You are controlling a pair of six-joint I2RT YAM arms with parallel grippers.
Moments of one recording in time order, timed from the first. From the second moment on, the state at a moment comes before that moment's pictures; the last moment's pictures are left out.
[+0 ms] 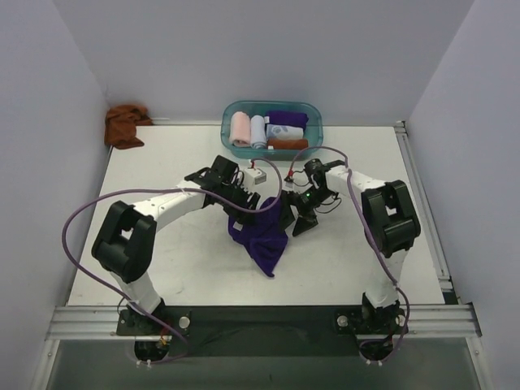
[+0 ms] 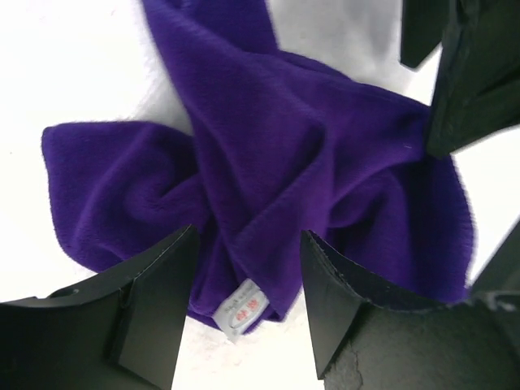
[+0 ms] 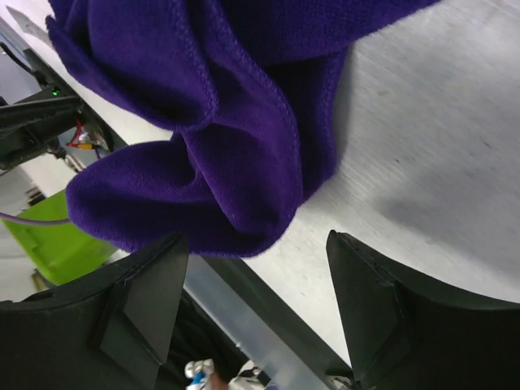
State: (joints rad) left arm -0.56 1.73 1.21 -0.48 0.46 0.12; right arm 0.35 1.92 1.27 -0.86 -0.73 0.09
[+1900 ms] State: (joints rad) left arm 0.29 1.51 0.97 -0.93 0.51 0.82; right arm 0.43 1.54 1.13 -1.14 -0.38 -0.42
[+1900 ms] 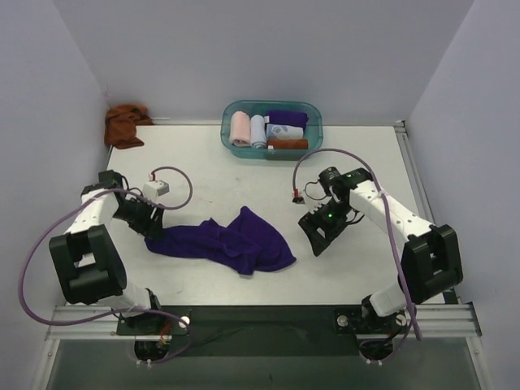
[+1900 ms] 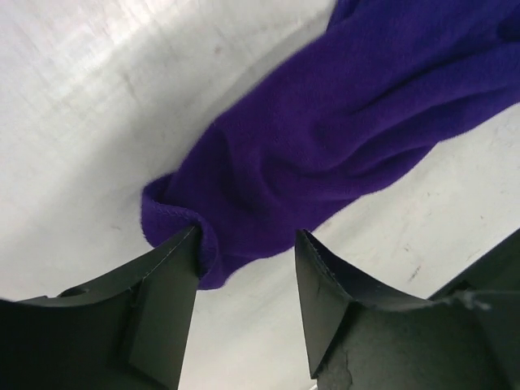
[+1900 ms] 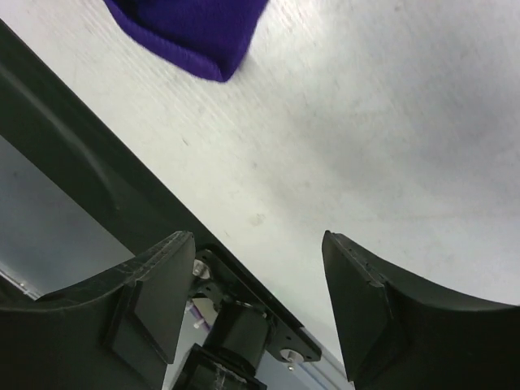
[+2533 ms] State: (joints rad) left arm -0.11 1.81 1.20 -0.66 0.61 0.34; right arm 0.77 1.54 0.99 -0.82 -0.16 -0.43
